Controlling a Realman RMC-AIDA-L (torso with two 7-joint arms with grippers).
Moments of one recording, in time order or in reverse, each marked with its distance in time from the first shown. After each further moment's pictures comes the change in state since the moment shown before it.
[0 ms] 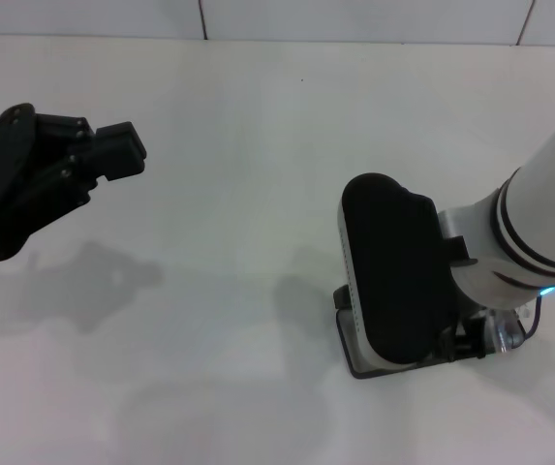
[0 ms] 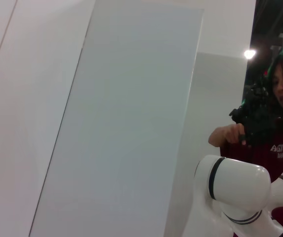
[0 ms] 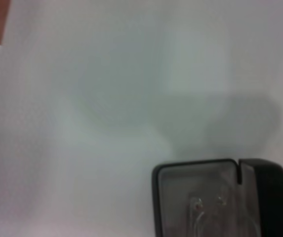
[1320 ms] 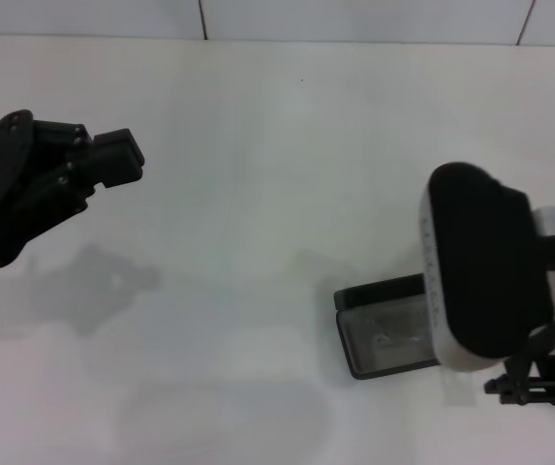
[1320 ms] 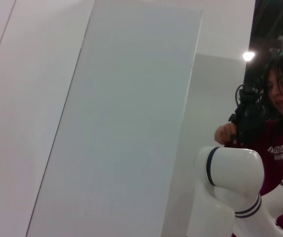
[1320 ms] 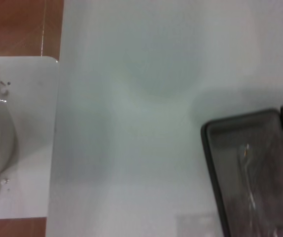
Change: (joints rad) left arm 0.007 -0.001 0.002 -0.002 0.000 0.009 -0.001; right arm -0.108 -0.002 0.145 -0.151 0.063 -0.237 0.023
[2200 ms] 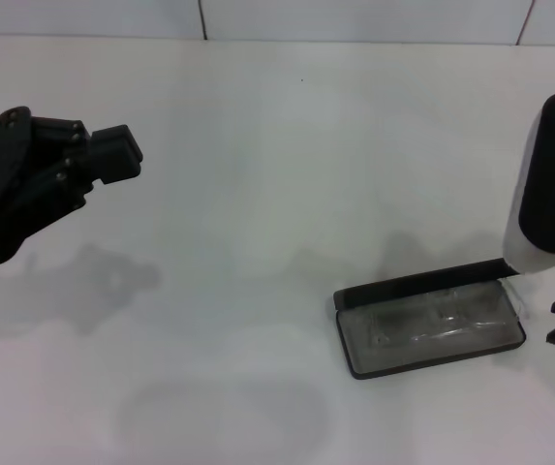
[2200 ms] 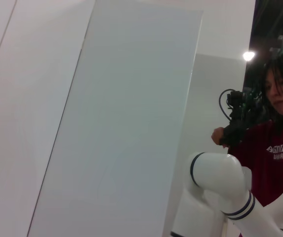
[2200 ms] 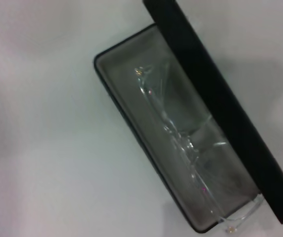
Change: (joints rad) left arm -0.003 0.002 -0.005 0.000 0.000 0.000 0.000; right arm -0.106 -0.004 0.185 0.019 -0.127 0.014 0.044
